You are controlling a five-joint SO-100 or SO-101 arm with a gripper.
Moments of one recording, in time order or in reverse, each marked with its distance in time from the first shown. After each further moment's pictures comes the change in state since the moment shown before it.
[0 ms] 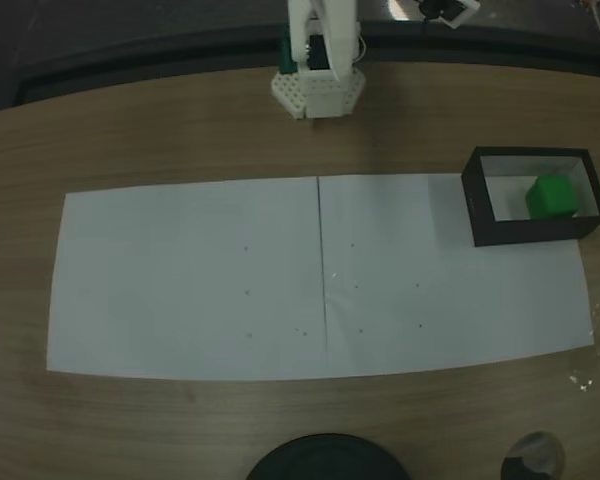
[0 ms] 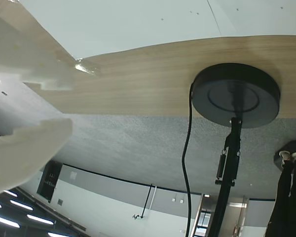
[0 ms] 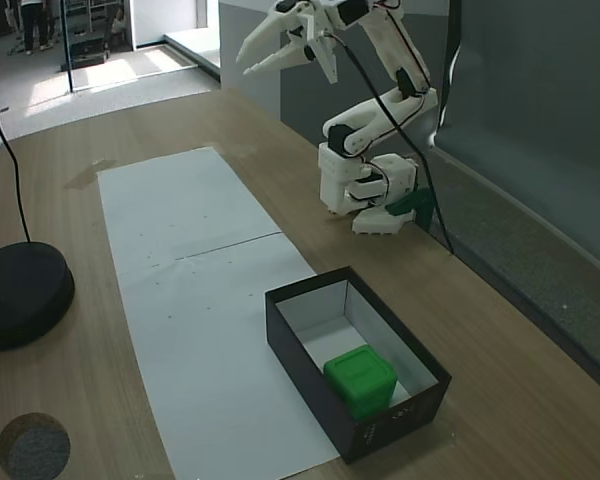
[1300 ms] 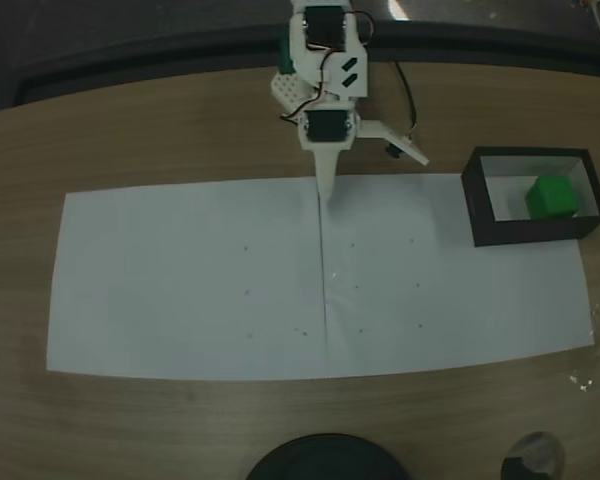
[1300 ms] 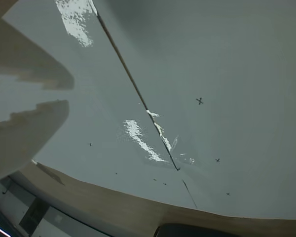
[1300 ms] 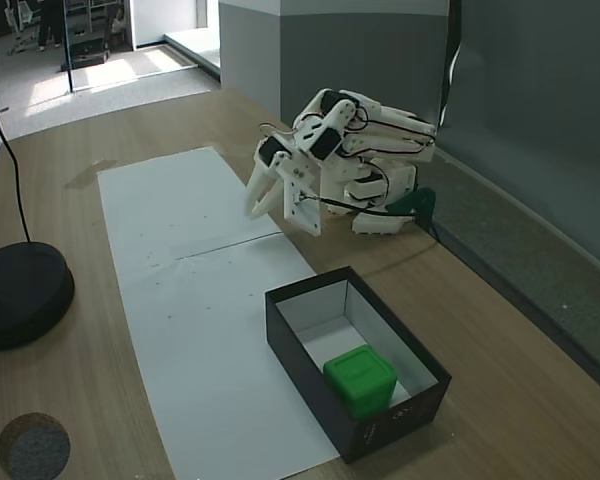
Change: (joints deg) arm 1.1 30.7 64.7 -16.5 -0.3
